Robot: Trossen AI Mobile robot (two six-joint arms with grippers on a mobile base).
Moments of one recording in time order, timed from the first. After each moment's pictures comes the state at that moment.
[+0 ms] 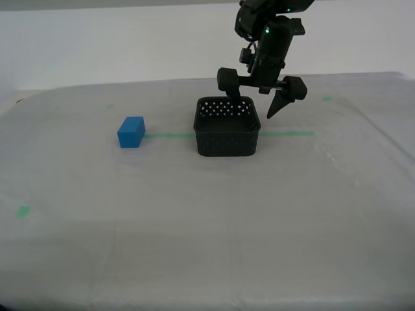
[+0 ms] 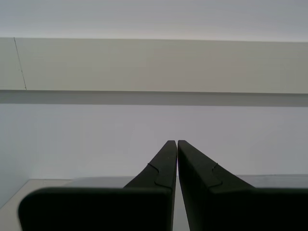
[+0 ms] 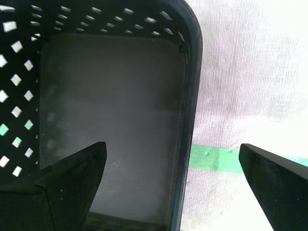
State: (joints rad) arm 0 0.49 2.33 1.79 -0.71 -0.08 0.44; arm 1 0.00 1.05 0.52 0.60 -0.01 0.00
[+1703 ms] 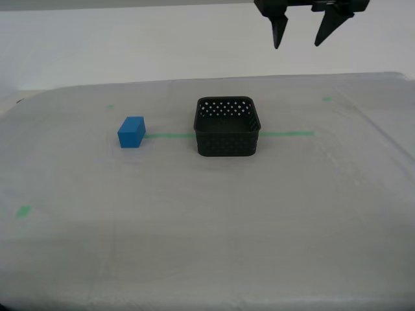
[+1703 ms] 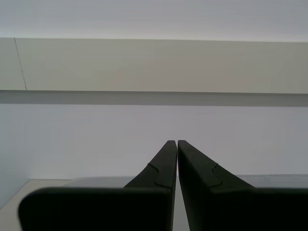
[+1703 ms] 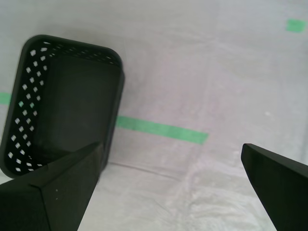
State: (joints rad) arm 0 0.42 1.95 1.76 -0.99 0.08 0.22; arm 1 0.00 1.05 0.52 0.60 -0.01 0.00
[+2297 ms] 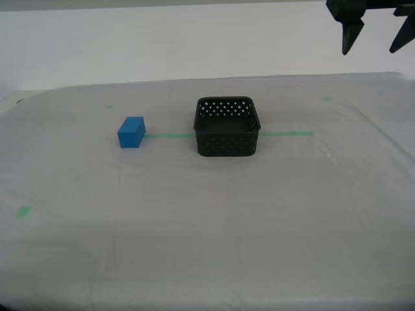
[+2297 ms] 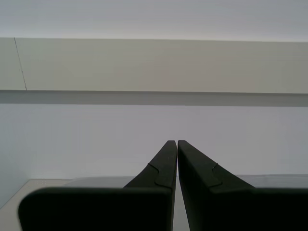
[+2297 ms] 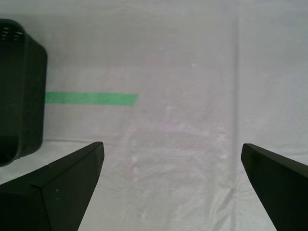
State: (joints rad) arm 0 0.21 1.61 1.32 -0.85 0.08 0.17; arm 1 0.00 1.05 0.52 0.60 -0.01 0.00
